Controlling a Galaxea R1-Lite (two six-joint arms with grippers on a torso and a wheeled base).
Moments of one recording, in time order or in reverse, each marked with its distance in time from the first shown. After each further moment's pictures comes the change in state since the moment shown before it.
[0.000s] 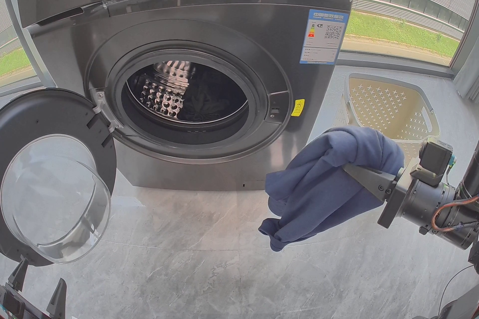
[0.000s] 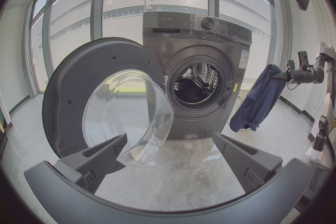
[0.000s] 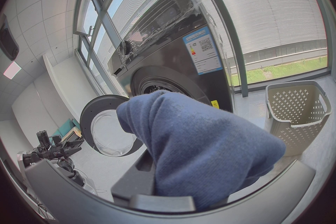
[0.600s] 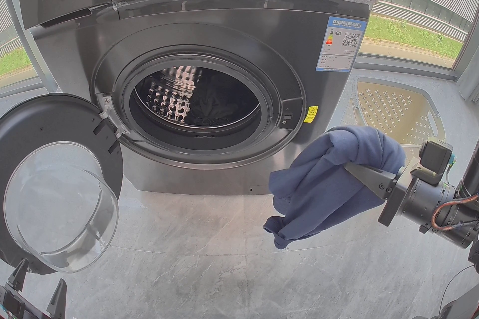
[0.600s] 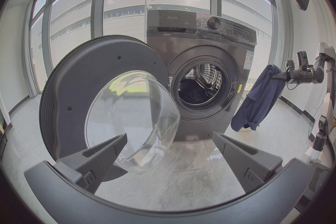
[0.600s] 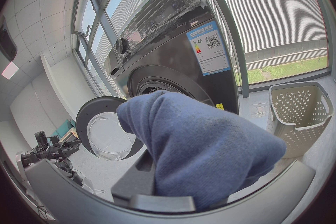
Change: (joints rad) left arm -0.001 0.000 0.000 -0.001 0.000 0.000; right arm -0.013 0.001 0.001 0.000 -0.001 0.001
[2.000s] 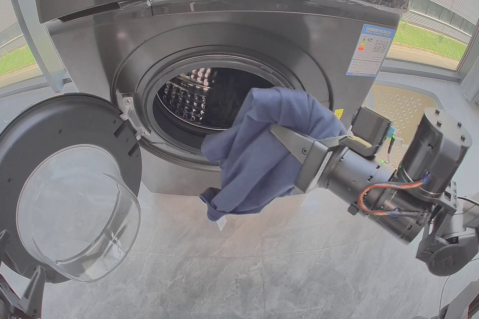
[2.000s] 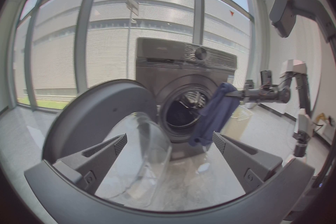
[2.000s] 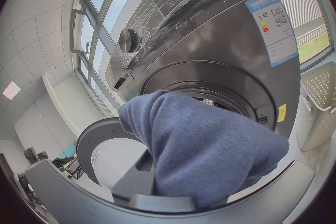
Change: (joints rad) left arm 0.000 0.104 -0.191 -0.063 -0.190 0.015; right arm 0.174 0.302 -0.280 -0.153 -0.158 0.117
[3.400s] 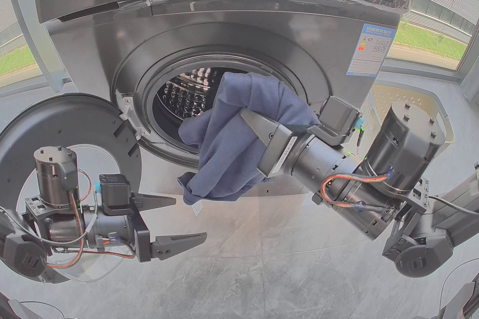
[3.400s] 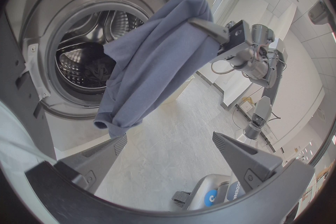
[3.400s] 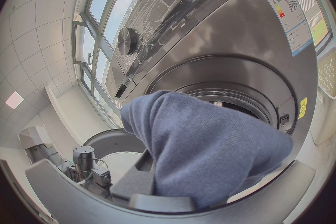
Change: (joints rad) left arm -0.418 1.377 -0.228 -0.624 -0.329 0.047; right arm 0.029 0.139 -0.130 -0.096 -0.017 0.045
